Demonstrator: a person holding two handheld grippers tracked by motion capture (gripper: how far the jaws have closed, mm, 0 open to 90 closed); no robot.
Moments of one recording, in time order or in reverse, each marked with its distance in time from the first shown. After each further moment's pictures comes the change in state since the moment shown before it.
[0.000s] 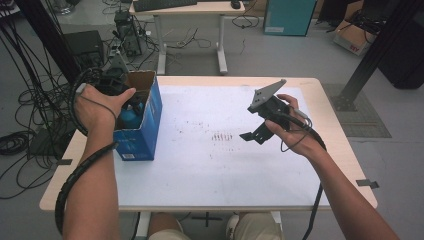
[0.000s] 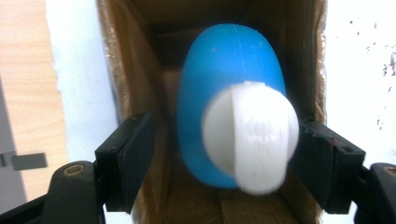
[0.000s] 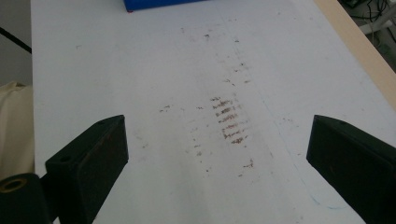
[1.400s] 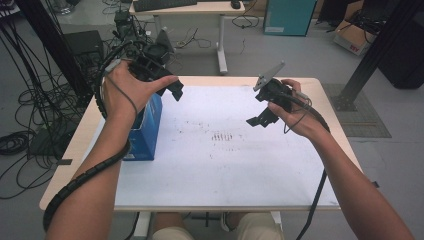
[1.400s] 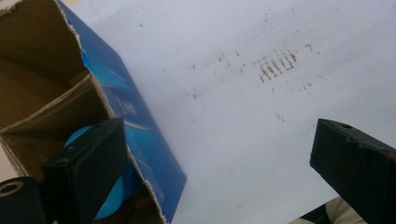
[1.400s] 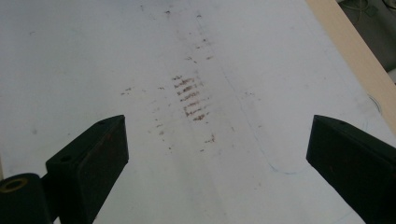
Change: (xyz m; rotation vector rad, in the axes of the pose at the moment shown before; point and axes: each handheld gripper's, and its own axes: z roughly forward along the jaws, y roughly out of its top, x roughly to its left) left arm -0.122 0.000 -0.063 -0.162 -0.047 0.414; right arm -0.044 0.010 -0.010 0.121 -0.040 0.052
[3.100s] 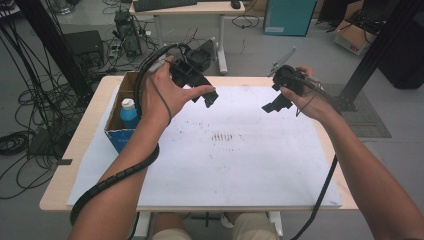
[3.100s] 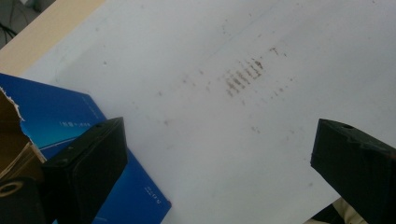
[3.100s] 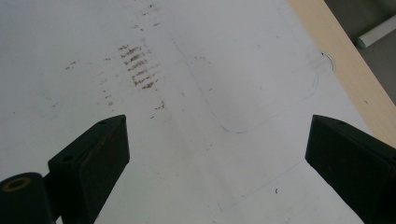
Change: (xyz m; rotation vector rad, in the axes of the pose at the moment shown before) left arm -0.069 0.027 0.014 0.006 0.039 0.184; right arm -0.053 -0.012 -0.014 0.109 -0.053 0.070
